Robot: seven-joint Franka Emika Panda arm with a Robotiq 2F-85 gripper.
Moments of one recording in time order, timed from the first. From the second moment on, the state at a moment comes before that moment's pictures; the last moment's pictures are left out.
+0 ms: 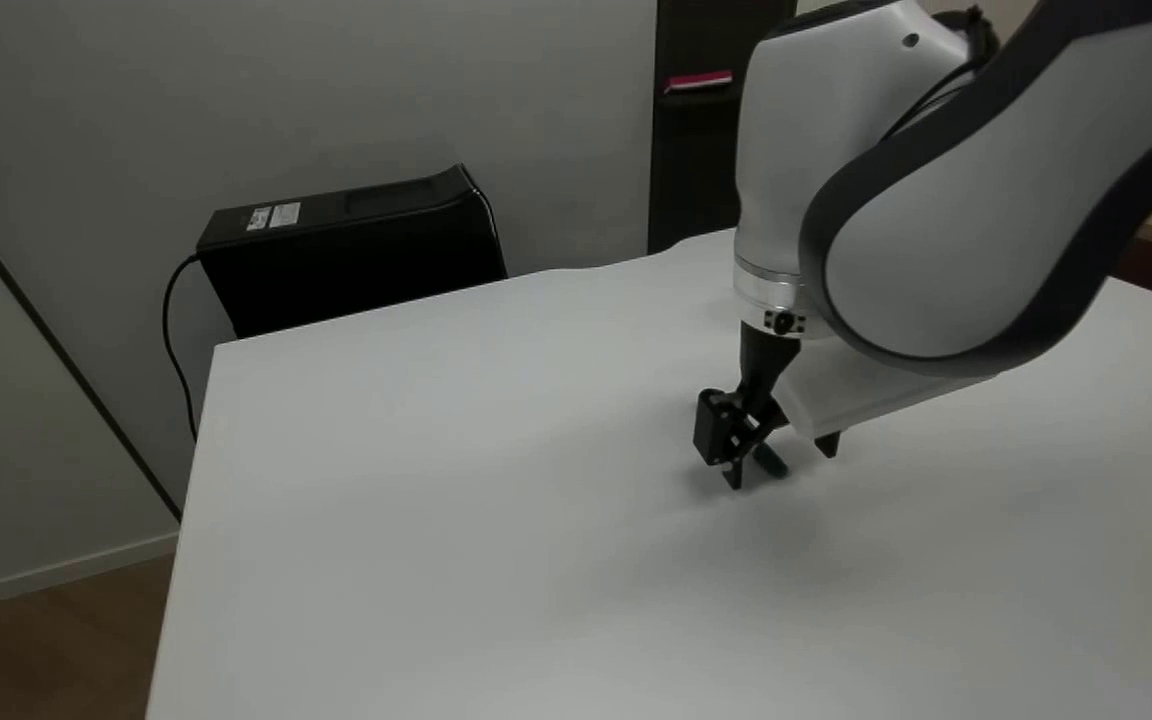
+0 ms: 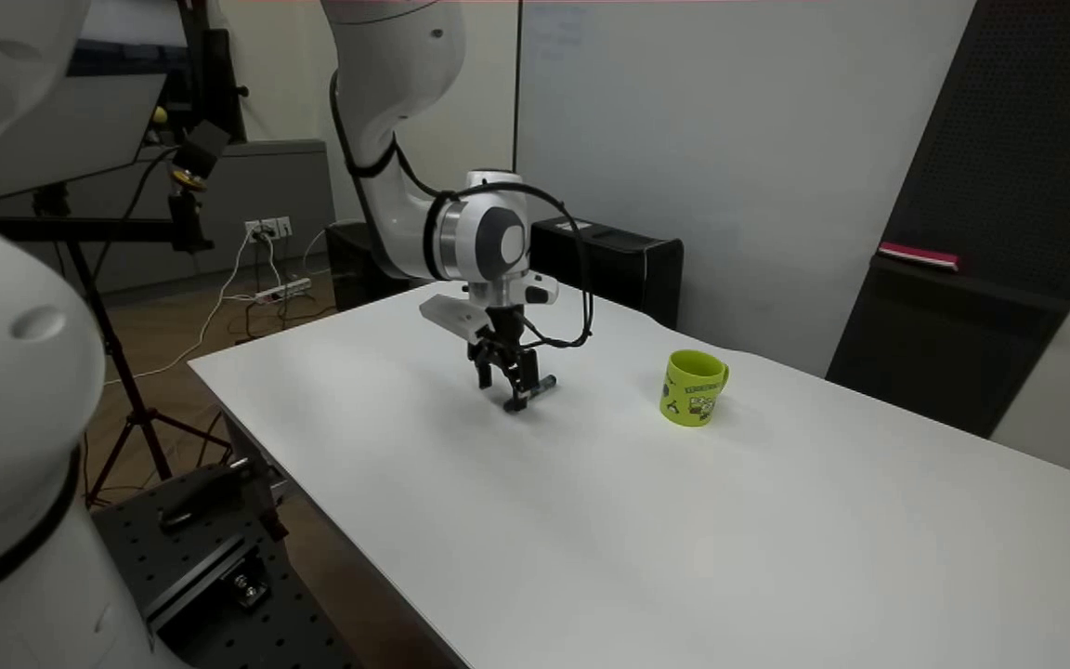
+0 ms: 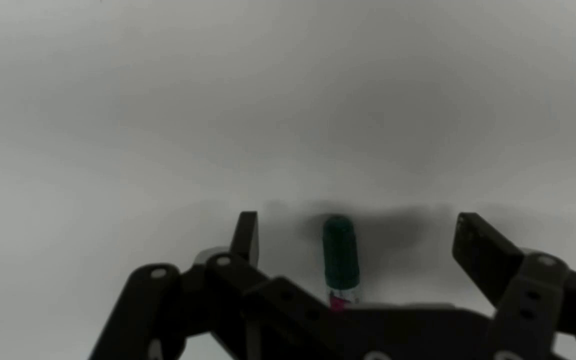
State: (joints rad) arm 0.38 0.60 -0.07 -2.10 -0.10 2.66 0.56
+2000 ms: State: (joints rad) arm 0.27 0.43 -0.09 -2.02 -0.10 2.24 0.37
